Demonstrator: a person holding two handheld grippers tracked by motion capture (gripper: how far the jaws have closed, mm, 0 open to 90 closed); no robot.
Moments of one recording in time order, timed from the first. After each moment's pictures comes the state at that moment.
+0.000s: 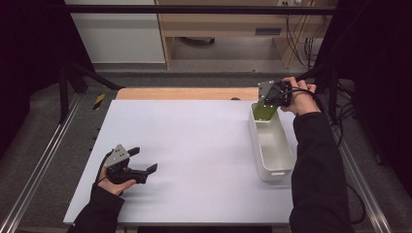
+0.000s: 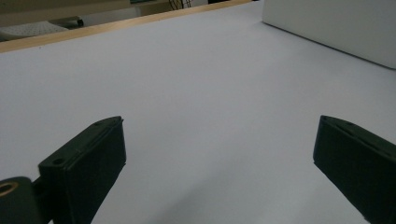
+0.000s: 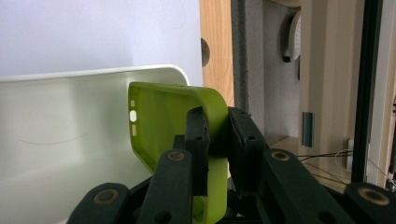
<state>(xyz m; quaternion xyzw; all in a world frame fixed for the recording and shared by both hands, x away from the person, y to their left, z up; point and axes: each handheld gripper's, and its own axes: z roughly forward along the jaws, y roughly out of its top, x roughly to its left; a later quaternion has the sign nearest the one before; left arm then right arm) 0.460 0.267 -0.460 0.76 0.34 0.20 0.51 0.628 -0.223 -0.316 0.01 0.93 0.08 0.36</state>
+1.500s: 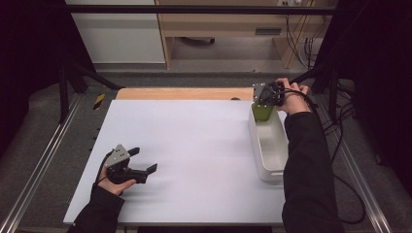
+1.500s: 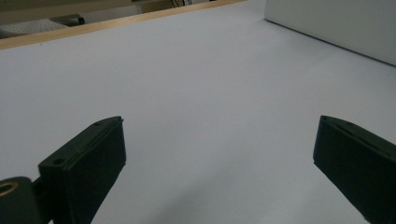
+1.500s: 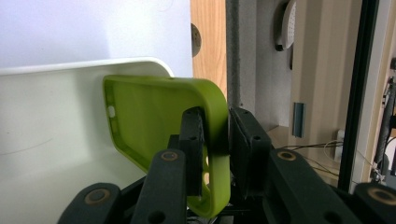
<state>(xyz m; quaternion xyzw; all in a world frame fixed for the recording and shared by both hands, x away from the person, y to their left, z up) 0.461 0.267 -0.462 0.76 0.35 0.20 0.51 0.651 -0.215 -0.338 0.01 0.92 0.04 0.38</state>
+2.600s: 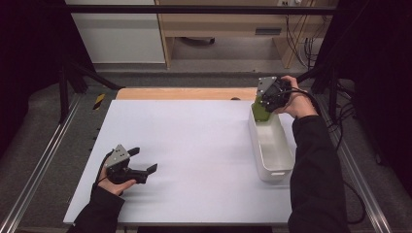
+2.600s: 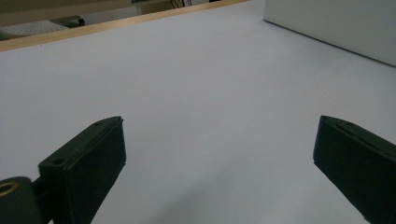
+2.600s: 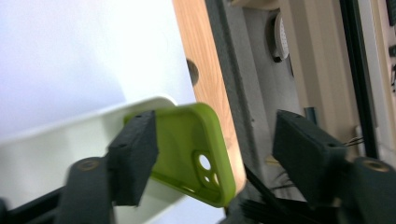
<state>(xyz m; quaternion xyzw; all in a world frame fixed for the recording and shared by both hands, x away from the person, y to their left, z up) 0.460 0.267 -0.462 0.76 0.35 0.20 0.51 0.626 -0.220 -0.314 0.09 0.91 0.16 0.37</state>
